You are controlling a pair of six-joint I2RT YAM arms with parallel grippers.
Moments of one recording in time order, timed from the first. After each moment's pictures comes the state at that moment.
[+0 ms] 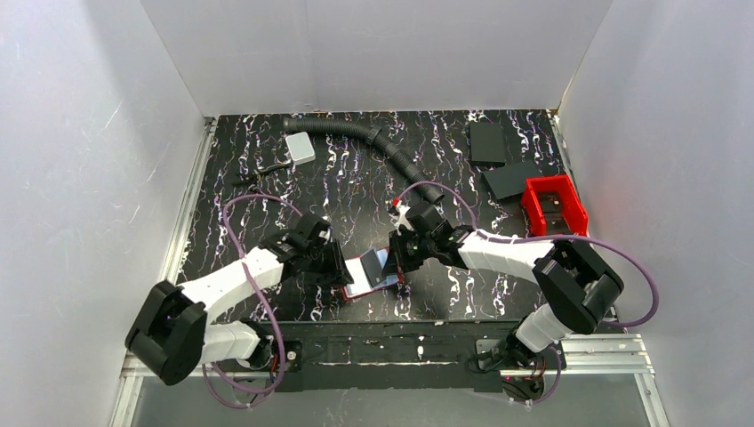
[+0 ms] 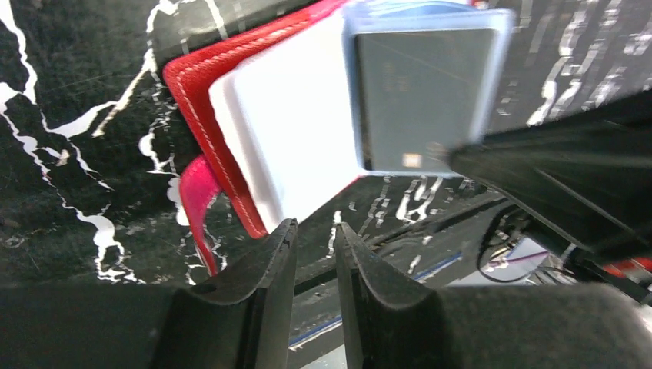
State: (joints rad) left arm -0.62 1.19 0.63 -0.46 0.26 -0.84; right arm 0.82 1.53 0.77 -0.06 -0.40 0.57
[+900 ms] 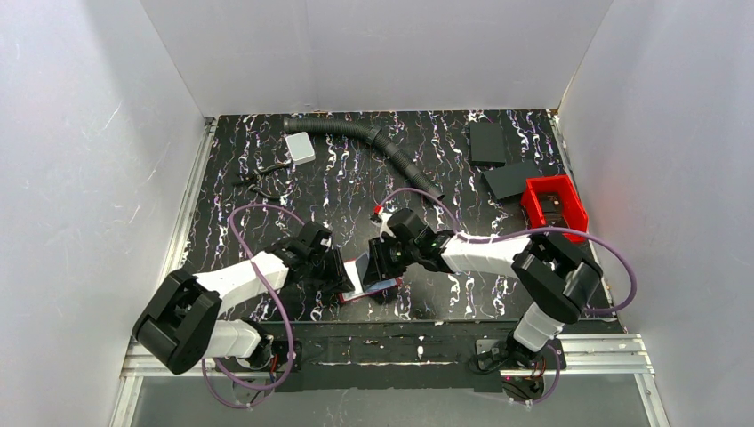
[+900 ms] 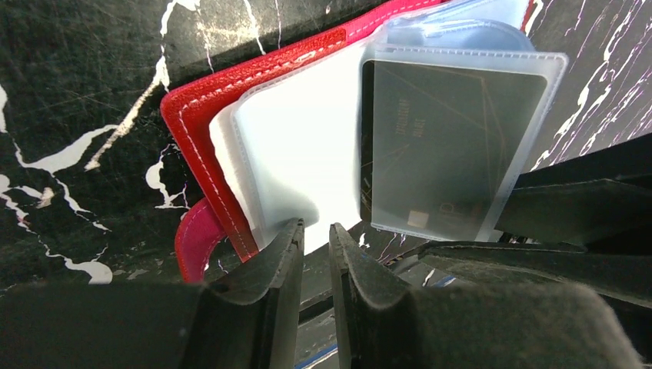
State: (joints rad) left arm -0.62 1.30 0.52 -0.29 0.28 -0.87; right arm 0.94 1.63 0.82 0.02 -0.40 0.64
